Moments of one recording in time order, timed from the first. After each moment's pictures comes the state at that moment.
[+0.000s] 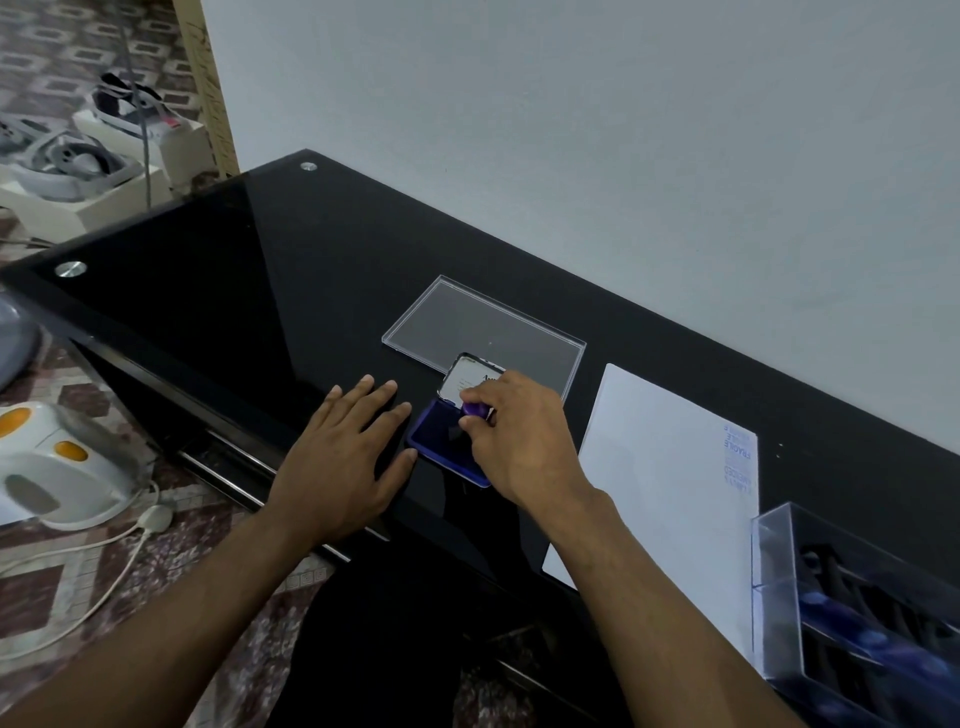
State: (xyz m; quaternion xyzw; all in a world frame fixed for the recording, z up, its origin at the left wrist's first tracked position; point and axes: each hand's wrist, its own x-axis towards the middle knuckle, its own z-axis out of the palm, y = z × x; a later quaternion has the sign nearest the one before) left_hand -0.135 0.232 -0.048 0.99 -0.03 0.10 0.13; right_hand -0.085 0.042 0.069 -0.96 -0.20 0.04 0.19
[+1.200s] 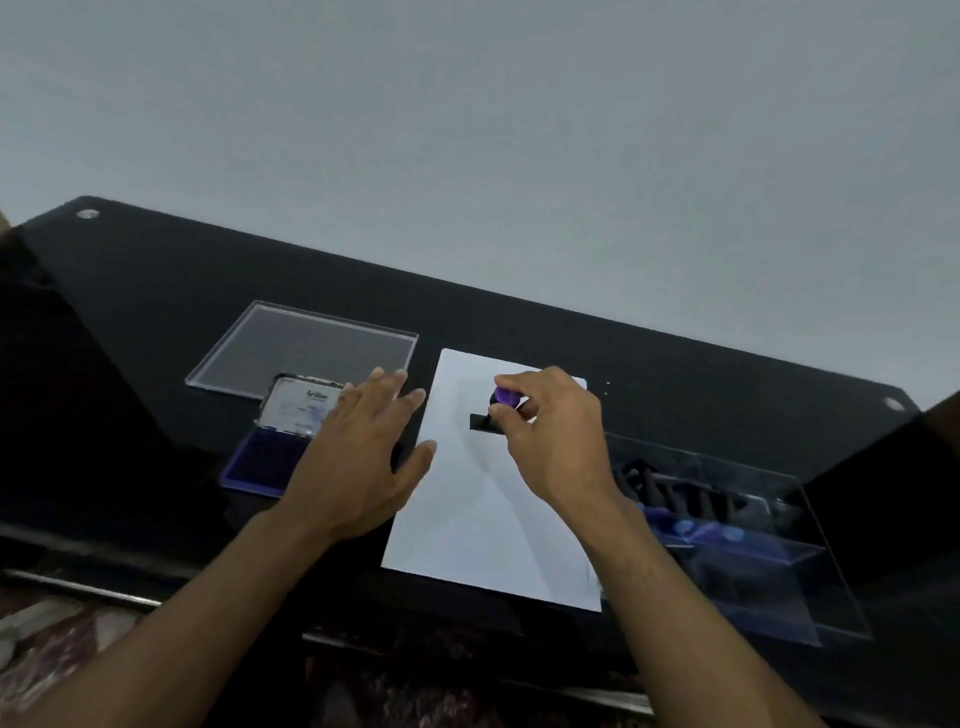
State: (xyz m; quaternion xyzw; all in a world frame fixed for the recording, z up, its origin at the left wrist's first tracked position) left_hand -0.085 0.067 0.007 0.95 -0.16 0.10 0.23; right_hand -0.093 -0.139 0.085 -0.94 -0.01 -0.14 0.31
